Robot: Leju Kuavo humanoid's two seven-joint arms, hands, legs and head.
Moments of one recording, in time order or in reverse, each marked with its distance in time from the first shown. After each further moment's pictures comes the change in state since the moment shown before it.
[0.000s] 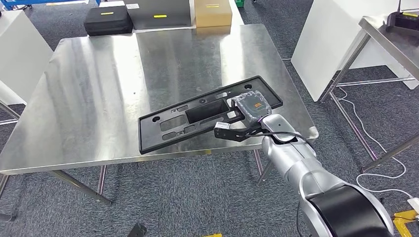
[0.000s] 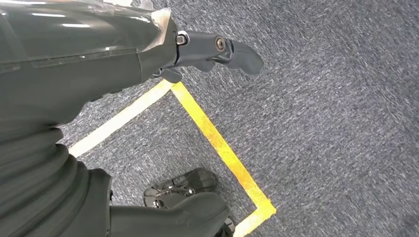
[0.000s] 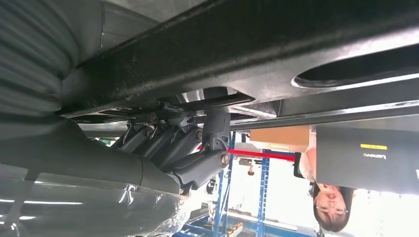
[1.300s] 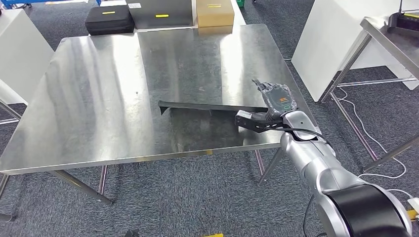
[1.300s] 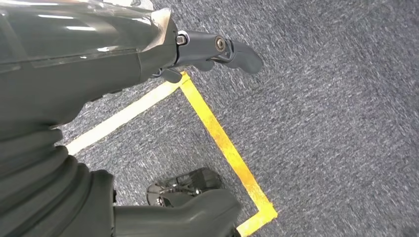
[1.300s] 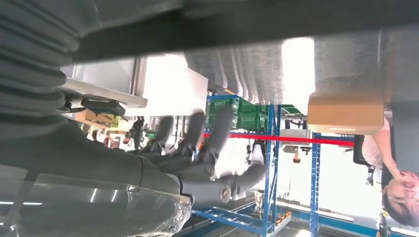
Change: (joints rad) left arm 0.039 0.012 0.062 0.000 0.016 -0.021 -0.051; right arm -0.017 -0.093 -0.092 0.021 0.014 -0.088 0.061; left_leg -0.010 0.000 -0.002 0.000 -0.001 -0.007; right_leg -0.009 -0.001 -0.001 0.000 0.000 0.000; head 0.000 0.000
